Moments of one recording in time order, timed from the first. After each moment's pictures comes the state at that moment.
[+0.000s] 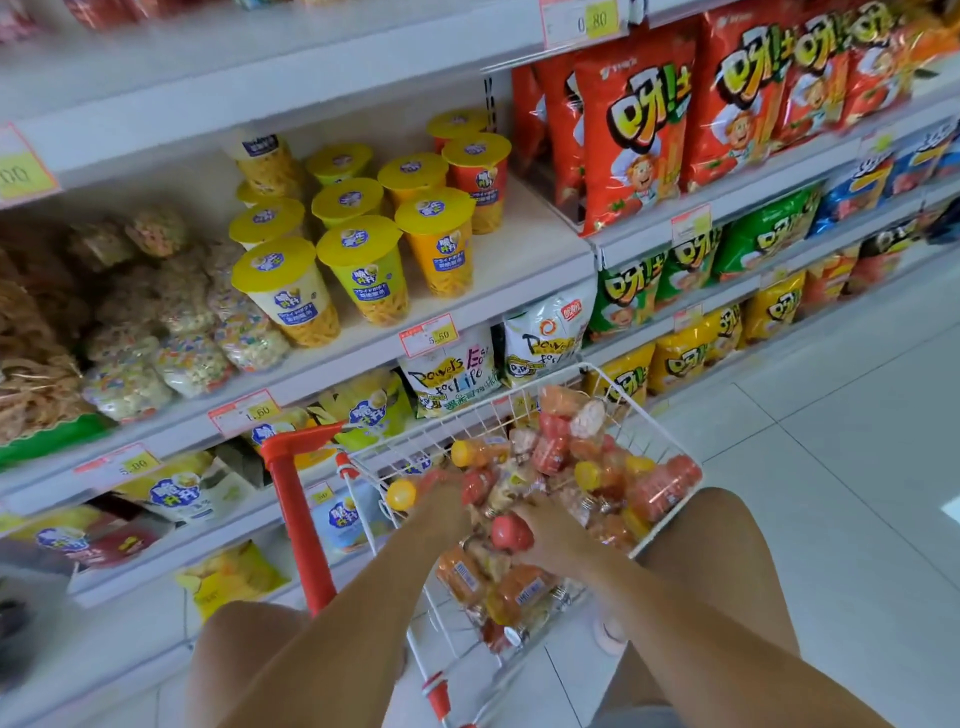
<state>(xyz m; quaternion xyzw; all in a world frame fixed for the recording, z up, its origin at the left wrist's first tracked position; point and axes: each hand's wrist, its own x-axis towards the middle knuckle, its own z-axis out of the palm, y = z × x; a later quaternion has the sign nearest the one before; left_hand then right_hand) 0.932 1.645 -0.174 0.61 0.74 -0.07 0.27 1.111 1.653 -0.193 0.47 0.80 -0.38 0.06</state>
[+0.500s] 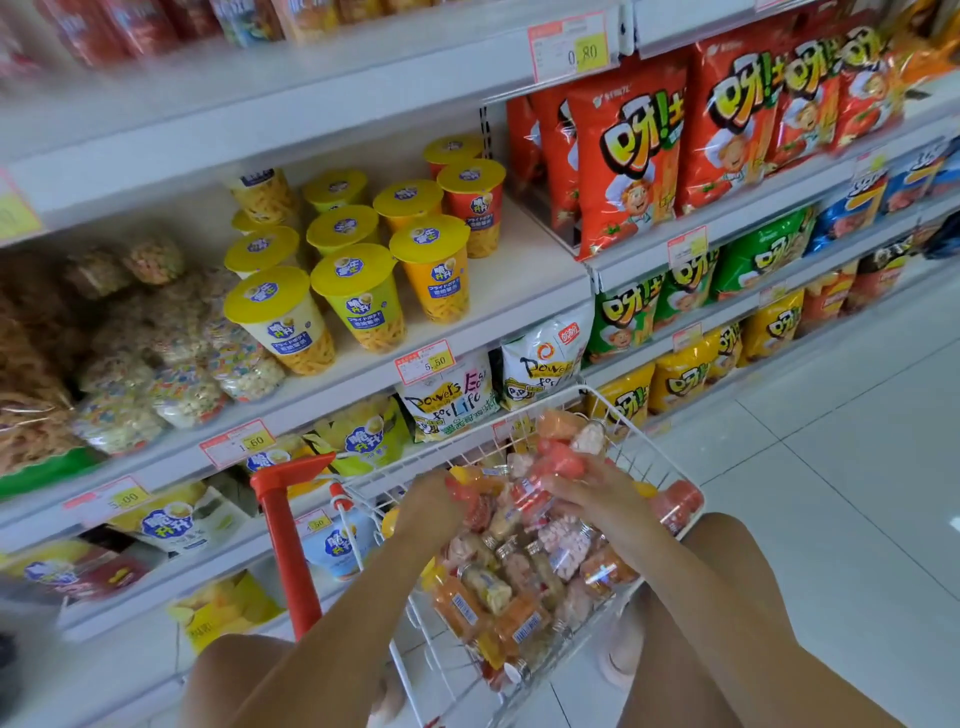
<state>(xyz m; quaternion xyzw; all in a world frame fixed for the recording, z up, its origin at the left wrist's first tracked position) 0.931 1.665 -0.137 0.52 0.79 0.10 0.30 1.151 1.681 -0.102 0.49 0.43 -0.69 -0.32</state>
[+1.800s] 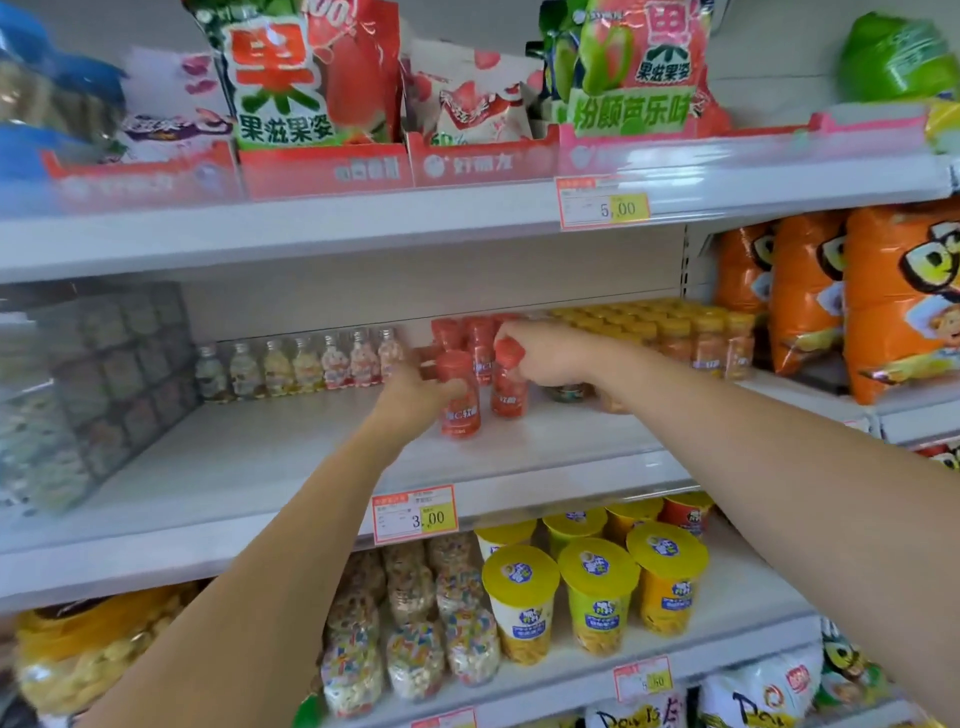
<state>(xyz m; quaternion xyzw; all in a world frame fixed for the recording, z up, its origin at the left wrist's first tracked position) 0.698 1.735 0.269 0.50 0.66 0.53 0.19 0.844 1.817 0.318 0.34 0.93 -0.02 -0.14</state>
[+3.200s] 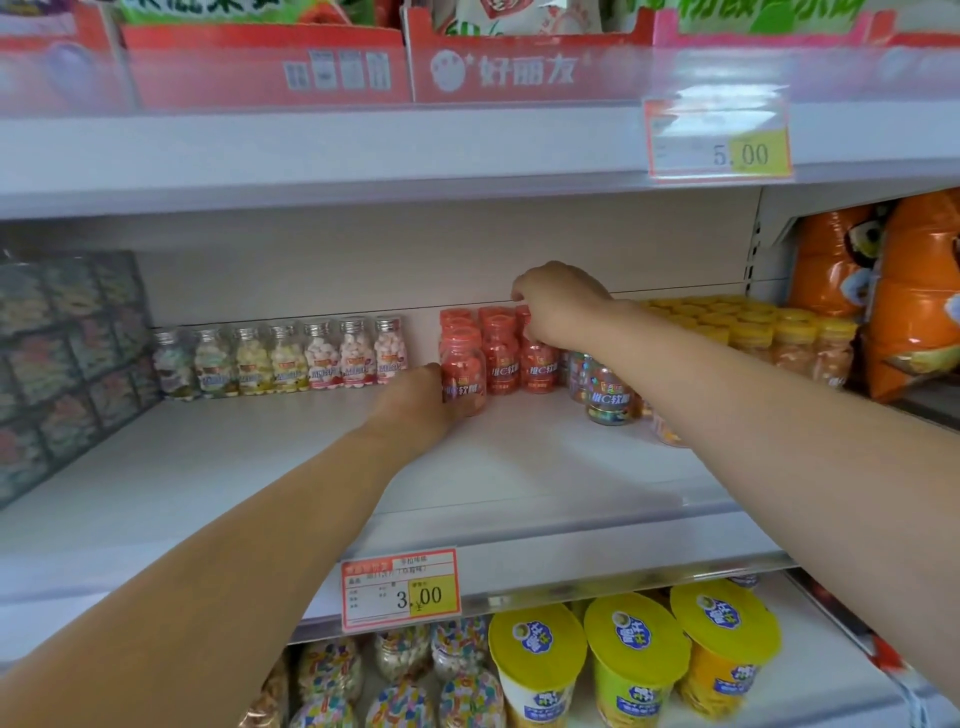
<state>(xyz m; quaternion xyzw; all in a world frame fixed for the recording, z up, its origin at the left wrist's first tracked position) 0.651 1.810 0.249 0.55 0.79 0.26 -0.02 0.785 1.917 0.326 0.38 0.90 0.11 -0.20</state>
